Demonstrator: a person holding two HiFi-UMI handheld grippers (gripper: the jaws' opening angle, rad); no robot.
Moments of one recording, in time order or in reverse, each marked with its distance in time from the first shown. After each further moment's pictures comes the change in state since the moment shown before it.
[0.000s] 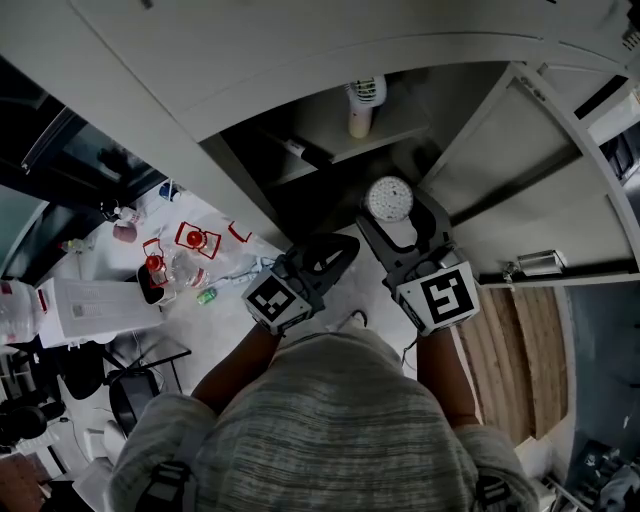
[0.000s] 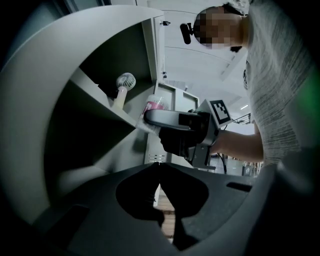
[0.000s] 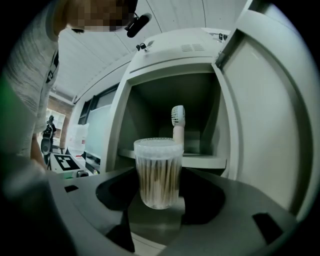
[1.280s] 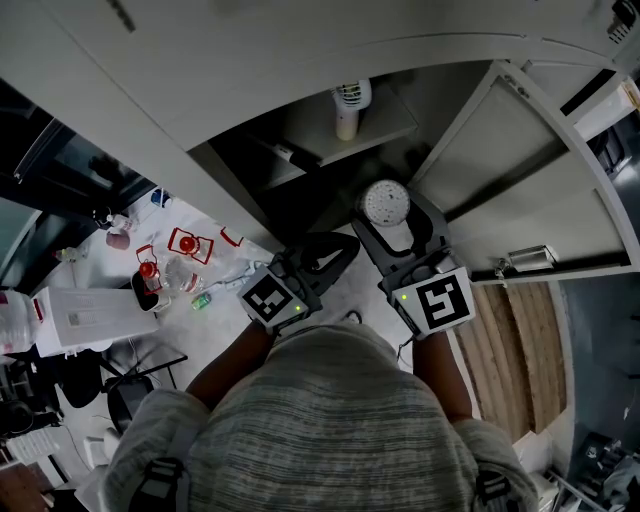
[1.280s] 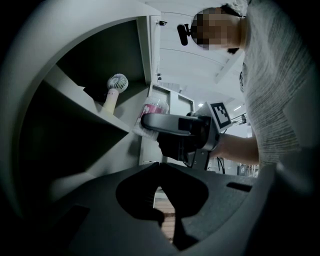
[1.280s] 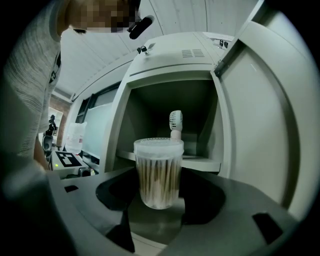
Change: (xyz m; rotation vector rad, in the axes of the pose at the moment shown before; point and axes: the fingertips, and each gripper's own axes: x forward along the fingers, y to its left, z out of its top) left arm 0.013 -0.010 0.016 0.025 -0.014 -0.068; right arm -0.011 -0.005 0.006 -0.021 0.005 -0.037
